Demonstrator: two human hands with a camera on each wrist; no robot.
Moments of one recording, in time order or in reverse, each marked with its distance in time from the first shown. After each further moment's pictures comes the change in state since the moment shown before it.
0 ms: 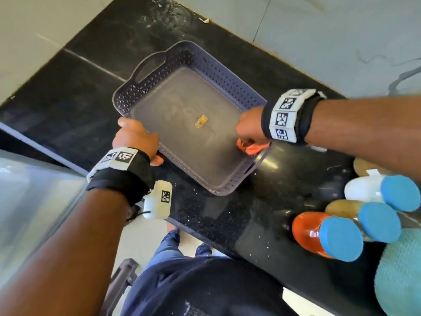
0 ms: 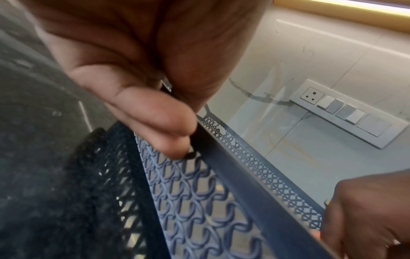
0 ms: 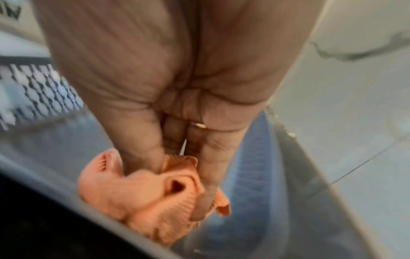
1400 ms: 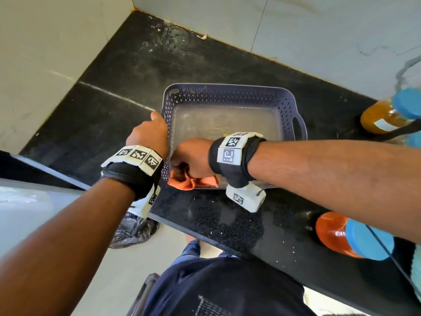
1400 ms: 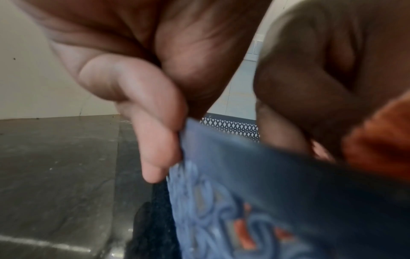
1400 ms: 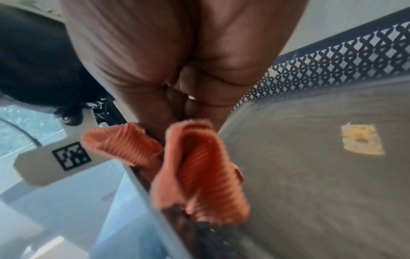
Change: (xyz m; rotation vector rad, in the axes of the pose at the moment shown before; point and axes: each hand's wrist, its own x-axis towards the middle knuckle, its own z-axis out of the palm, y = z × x) left_hand 0.040 0.021 -0.016 0.593 -0.010 0.508; right_hand 0.058 -0.097 -0.065 0.677 0.451 -0.111
